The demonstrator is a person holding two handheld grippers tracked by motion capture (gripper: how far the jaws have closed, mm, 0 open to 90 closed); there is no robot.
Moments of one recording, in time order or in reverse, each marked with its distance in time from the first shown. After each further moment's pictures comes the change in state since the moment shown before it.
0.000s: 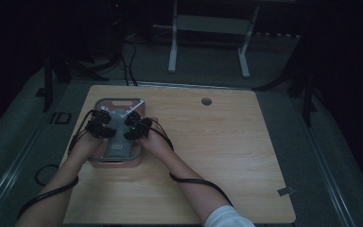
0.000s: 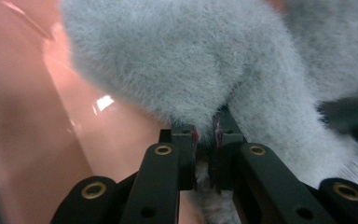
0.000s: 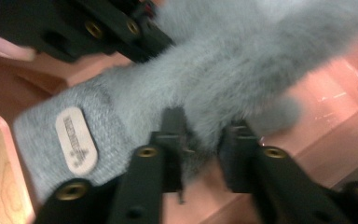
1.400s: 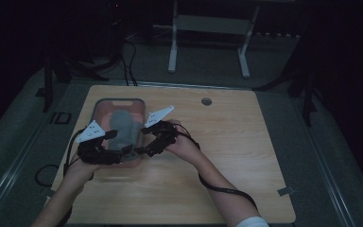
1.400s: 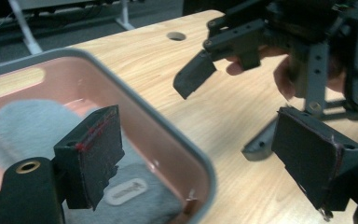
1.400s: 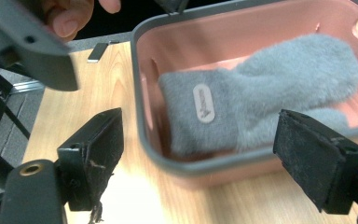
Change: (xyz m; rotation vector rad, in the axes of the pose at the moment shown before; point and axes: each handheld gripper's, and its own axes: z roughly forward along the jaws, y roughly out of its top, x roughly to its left) left arm -0.074 -0.066 -0.097 -0.574 -0.275 0.143; right arm -0.002 -0.054 -0.085 -0.239 0.266 -0.246
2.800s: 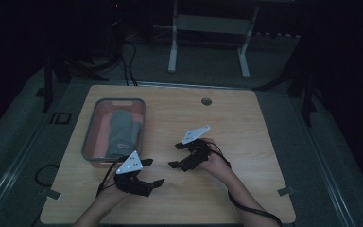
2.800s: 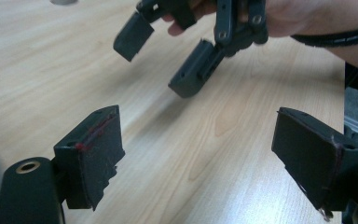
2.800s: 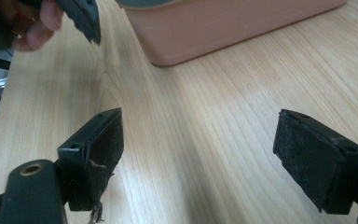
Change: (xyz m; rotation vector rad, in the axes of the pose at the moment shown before) left arm -0.074 -0.054 0.066 0.062 -0.238 0.134; right arm -0.002 -0.111 -0.050 0.027 -0.076 0.119
